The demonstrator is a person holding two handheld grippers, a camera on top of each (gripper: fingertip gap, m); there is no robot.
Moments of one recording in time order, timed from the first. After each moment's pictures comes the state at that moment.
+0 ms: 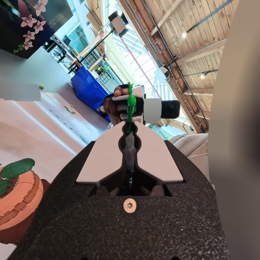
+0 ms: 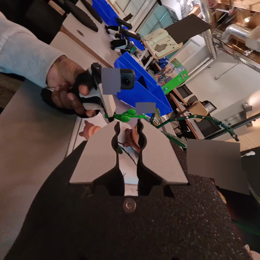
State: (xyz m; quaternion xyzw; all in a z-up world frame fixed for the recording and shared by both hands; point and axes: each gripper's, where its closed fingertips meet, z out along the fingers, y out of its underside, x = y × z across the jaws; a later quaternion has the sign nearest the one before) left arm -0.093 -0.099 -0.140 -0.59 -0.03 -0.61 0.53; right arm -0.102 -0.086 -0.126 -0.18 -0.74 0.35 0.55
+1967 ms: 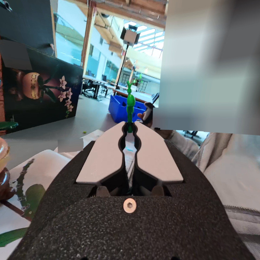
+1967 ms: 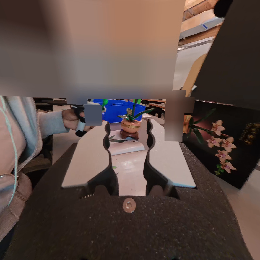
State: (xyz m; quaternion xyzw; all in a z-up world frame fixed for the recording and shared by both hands) left arm -0.086 -0.079 -0.115 -0.63 0.09 -0.35 0.69; right arm 0.049 0.005 -0.104 -0.37 -0.49 0.57 0.55
